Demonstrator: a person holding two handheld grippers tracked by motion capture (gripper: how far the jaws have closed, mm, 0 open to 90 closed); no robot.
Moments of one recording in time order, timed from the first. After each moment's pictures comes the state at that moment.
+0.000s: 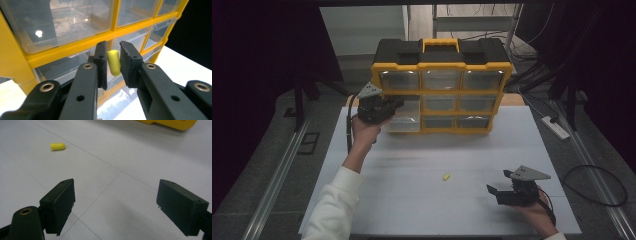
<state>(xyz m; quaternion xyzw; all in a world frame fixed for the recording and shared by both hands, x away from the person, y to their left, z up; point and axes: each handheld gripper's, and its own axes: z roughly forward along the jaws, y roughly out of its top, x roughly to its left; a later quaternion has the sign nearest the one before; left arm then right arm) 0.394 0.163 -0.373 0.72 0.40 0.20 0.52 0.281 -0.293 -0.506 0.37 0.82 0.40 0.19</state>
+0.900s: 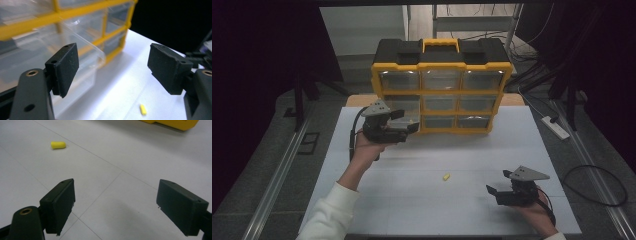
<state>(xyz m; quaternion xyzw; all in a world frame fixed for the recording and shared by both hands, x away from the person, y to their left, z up) 0.345 0.138 -0.381 0.77 0.33 0.14 0.53 0.281 -0.292 -0.507 0.36 0.82 0.40 0.19</state>
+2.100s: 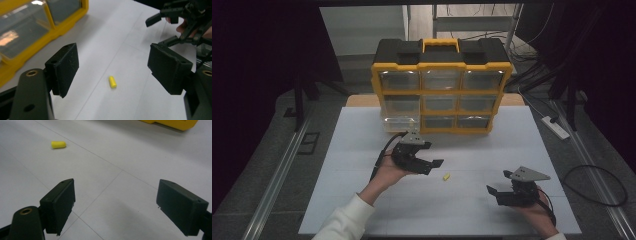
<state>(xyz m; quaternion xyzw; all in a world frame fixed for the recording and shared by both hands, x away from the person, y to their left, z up) 0.324 0.070 -0.434 0.85 0.26 0.07 0.45 0.279 -0.293 -0.506 0.36 0.82 0.40 0.19</state>
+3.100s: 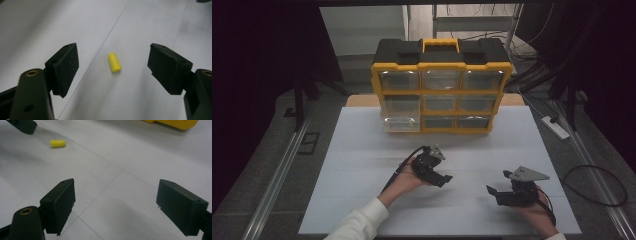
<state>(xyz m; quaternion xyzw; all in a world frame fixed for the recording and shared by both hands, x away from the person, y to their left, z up) 0.340 0.018 -0.499 0.91 0.26 0.05 0.33 0.280 -0.292 -0.507 0.36 0.82 0.40 0.19</state>
